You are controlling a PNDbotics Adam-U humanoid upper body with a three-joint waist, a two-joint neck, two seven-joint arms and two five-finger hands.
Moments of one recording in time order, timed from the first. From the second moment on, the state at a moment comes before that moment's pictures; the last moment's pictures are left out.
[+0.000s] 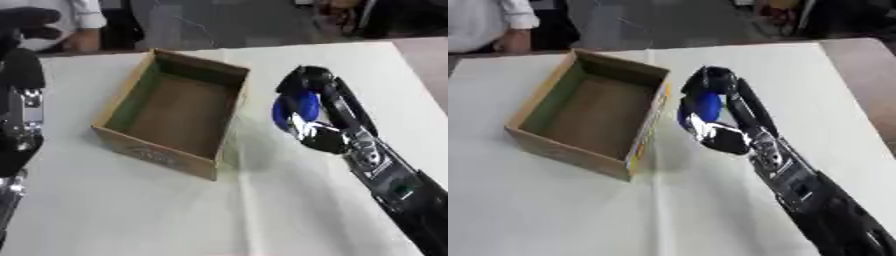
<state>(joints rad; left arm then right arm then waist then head) -0.39 0.49 -0.12 -1.98 -0.30 -0.35 0.36 -0.64 -0.50 0.37 -1.65 0.13 -0.35 -0.16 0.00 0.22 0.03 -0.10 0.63</state>
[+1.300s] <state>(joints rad) -0.57 0.42 -0.09 -1.98 -0.26 -0.37 0.38 -0.84 -0.63 0.37 -1.78 0.08 -0.29 -0.11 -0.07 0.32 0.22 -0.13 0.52</state>
